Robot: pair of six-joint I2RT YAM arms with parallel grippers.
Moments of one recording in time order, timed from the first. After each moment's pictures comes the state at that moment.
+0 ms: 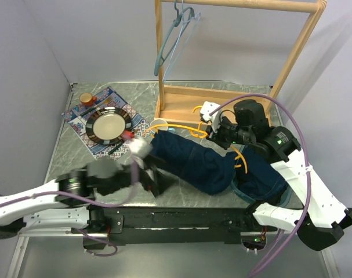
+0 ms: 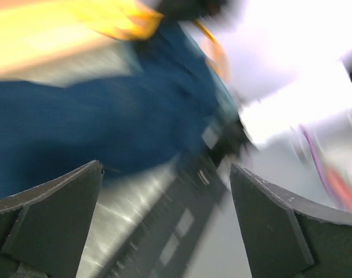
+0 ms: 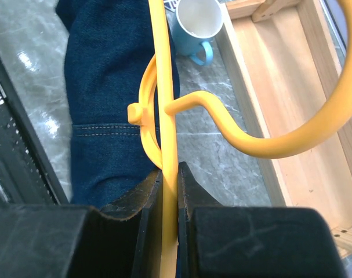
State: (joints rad) left arm -1.34 0.79 0.96 -0.32 -0.19 -0.46; right arm 0.62 1.09 1.43 -0.94 -0.26 -0.46
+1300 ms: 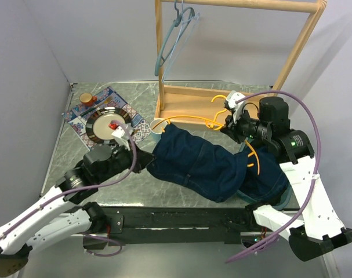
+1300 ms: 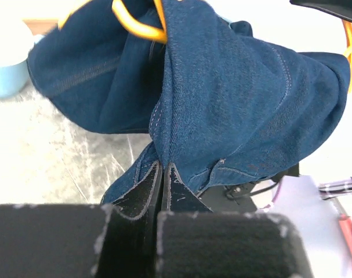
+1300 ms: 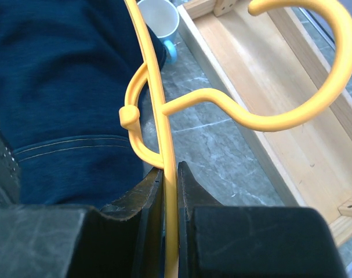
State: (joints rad) left arm -0.84 0.68 0.77 -0.32 0.02 -0.58; right arm 0.31 1.01 1.38 -0.90 -0.44 -0.41
